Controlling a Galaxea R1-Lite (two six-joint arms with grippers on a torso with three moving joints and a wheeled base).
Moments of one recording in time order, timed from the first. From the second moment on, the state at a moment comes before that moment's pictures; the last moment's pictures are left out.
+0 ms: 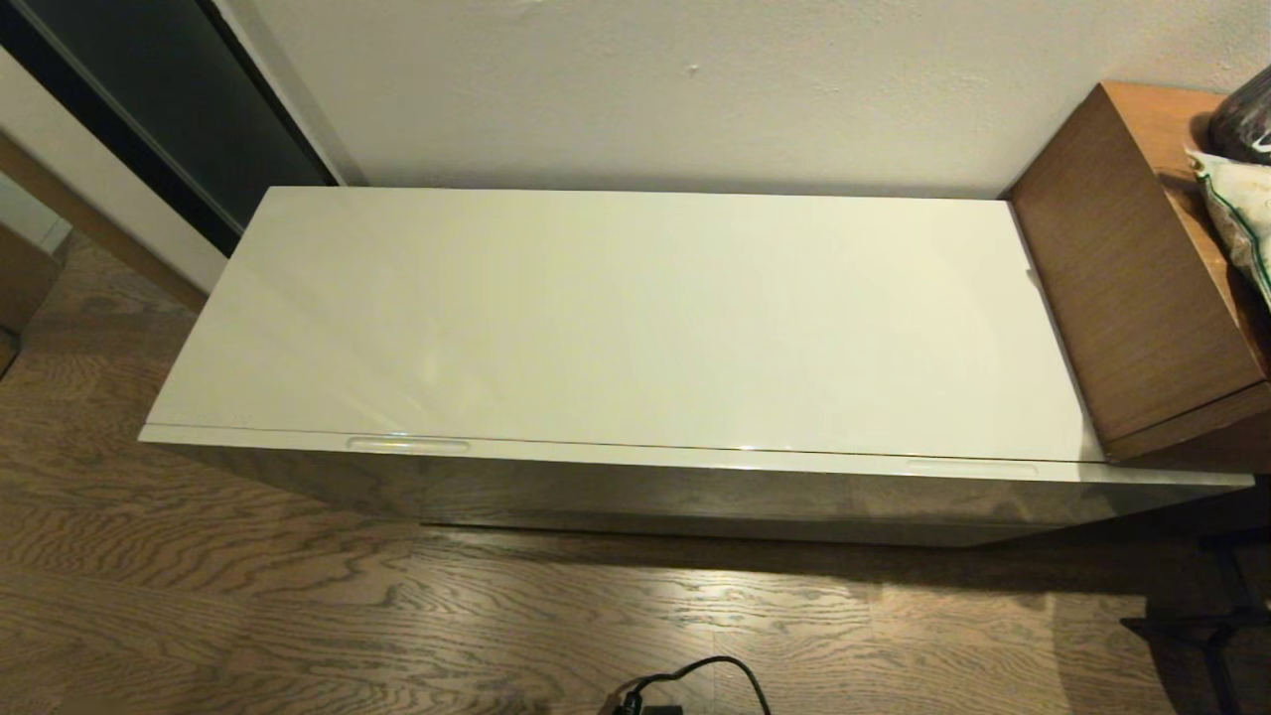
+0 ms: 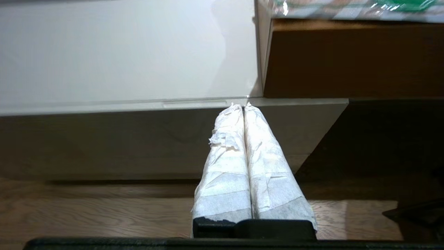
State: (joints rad) left arm 0.00 0.00 0.00 0.01 0.00 0.02; right arm 0.00 0.00 -0.18 -0.01 -0.04 0.04
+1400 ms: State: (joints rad) left arm 0.00 0.00 0.00 0.01 0.00 0.02; right arm 0.00 0.00 0.00 -0.01 0.00 -0.03
